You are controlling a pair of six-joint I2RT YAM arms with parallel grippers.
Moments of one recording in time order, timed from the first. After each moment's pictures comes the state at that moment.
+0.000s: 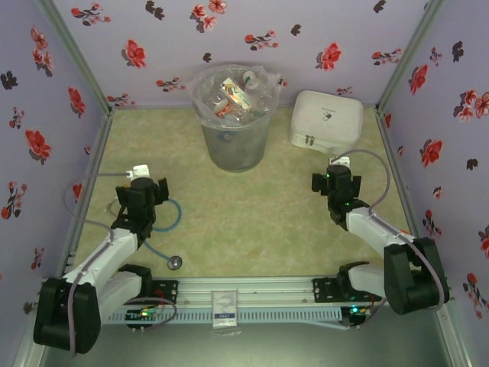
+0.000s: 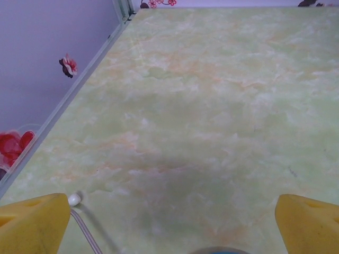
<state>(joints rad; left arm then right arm) -0.24 0.97 0.35 0.11 -0.51 -0.12 0.24 1.22 0.47 0.15 0.39 0.11</state>
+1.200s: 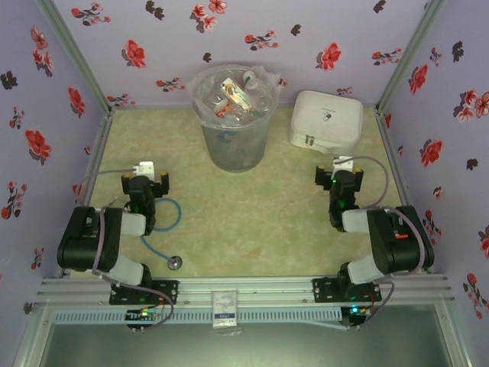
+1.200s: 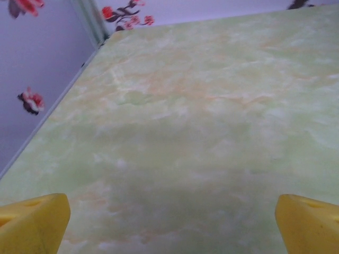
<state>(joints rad) -0.06 1.53 0.32 0.85 -0.28 0.07 0.09 1.51 0.35 0.85 0.29 0.01</state>
